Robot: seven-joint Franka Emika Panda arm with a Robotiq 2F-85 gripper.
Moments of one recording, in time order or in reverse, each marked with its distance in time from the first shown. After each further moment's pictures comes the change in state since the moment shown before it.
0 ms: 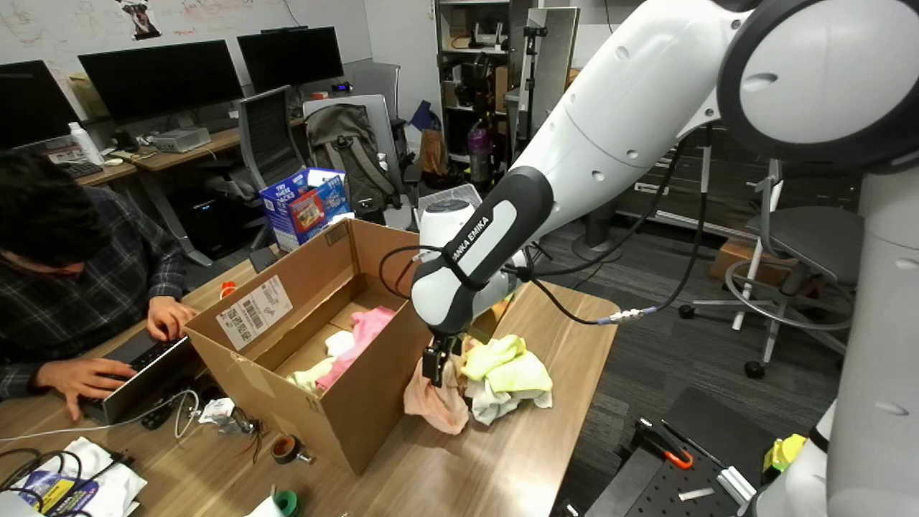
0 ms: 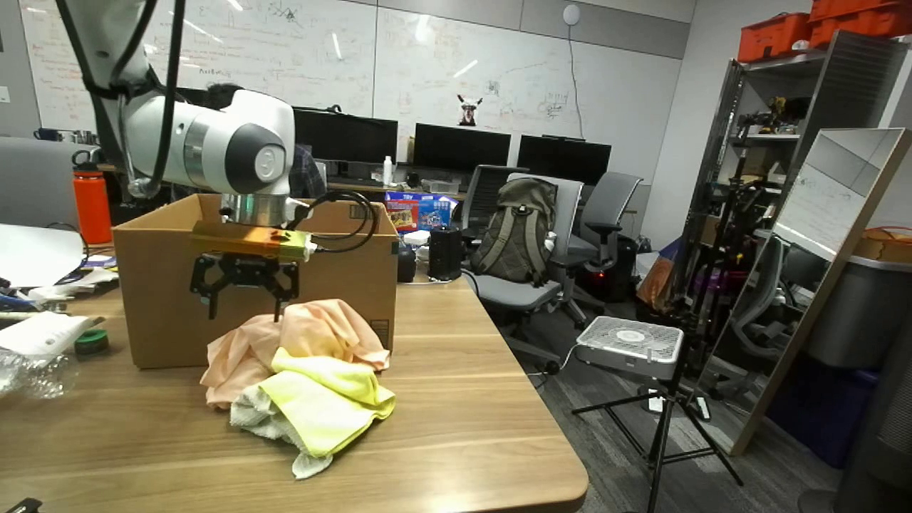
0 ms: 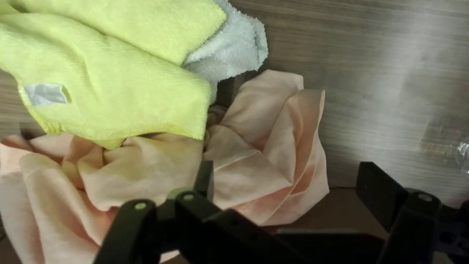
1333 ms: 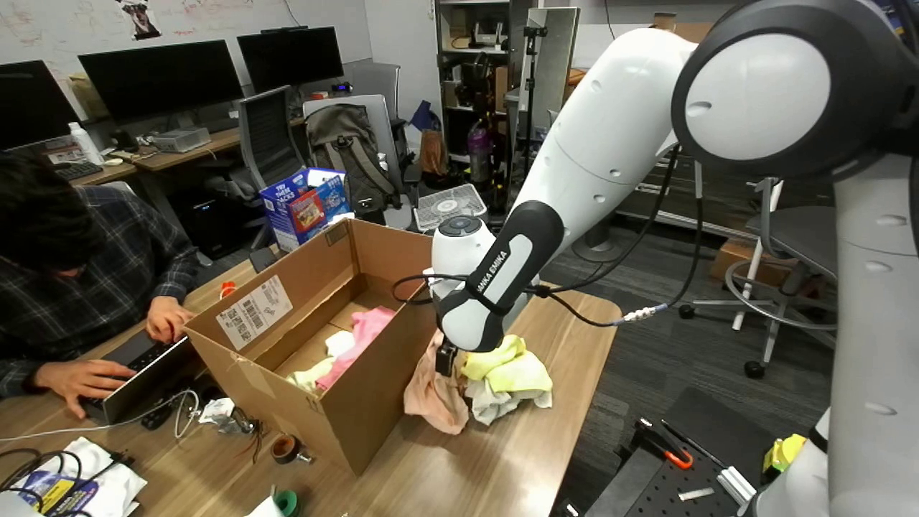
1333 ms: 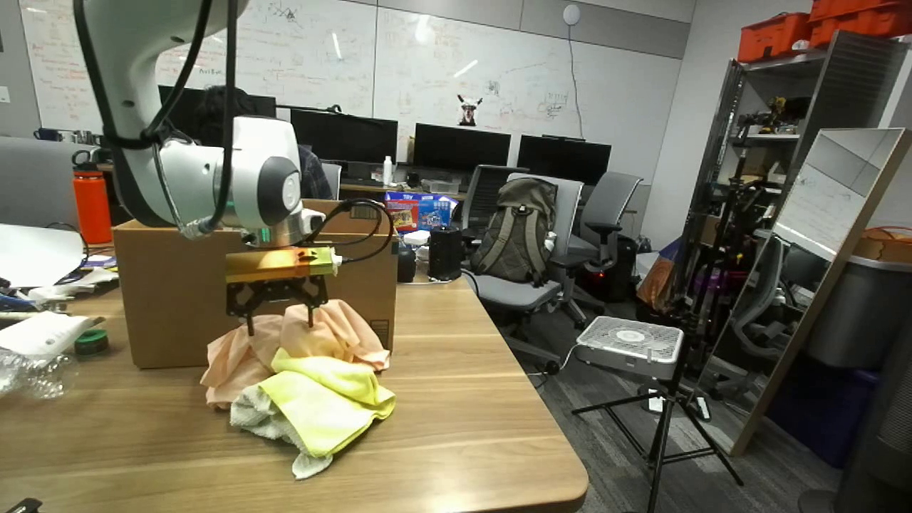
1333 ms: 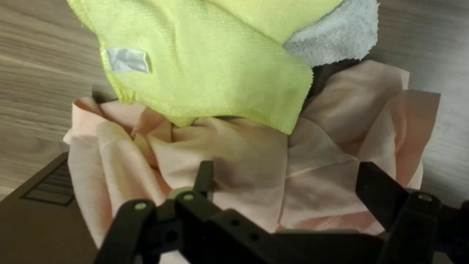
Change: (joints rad) arm 0.015 0.076 -0.082 -0.020 -0.252 0.228 0.066
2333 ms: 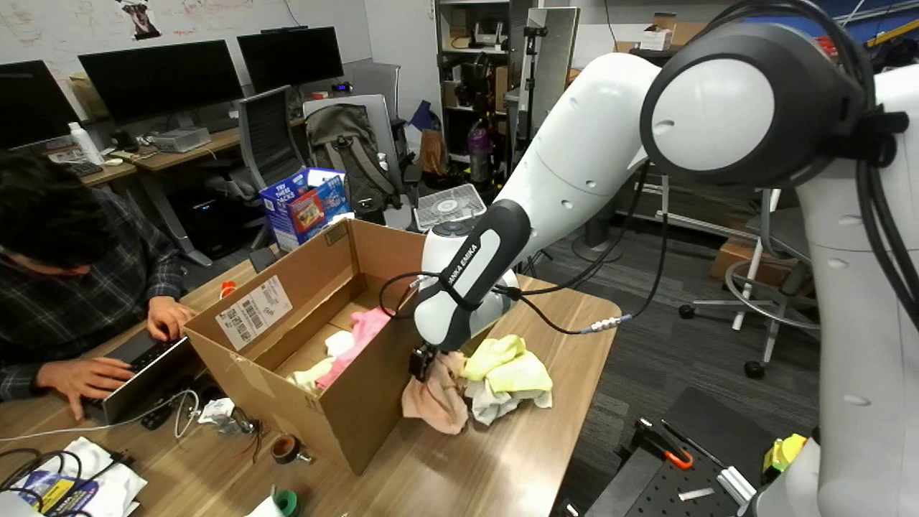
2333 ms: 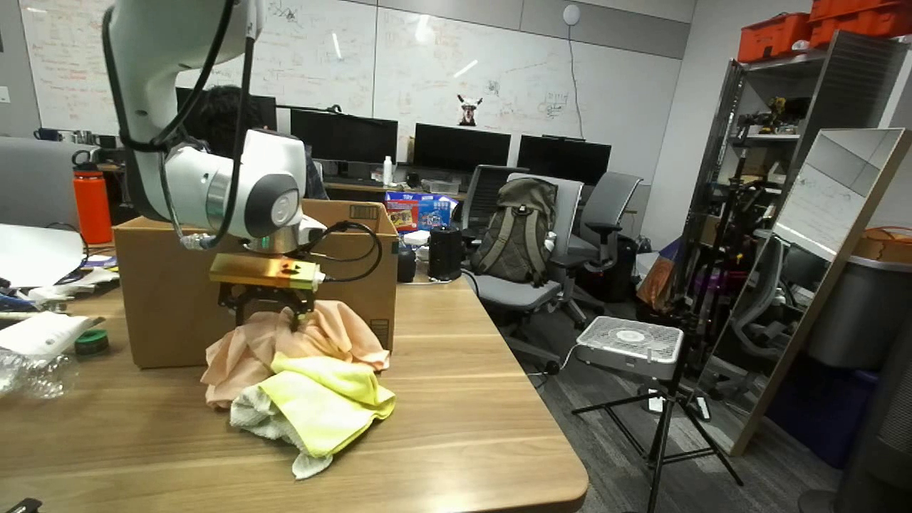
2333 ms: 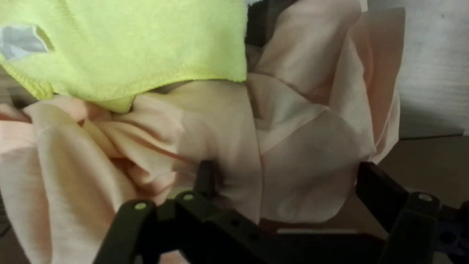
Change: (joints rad) arm -0.076 0.100 0.120 0.099 0.204 0.015 0.028
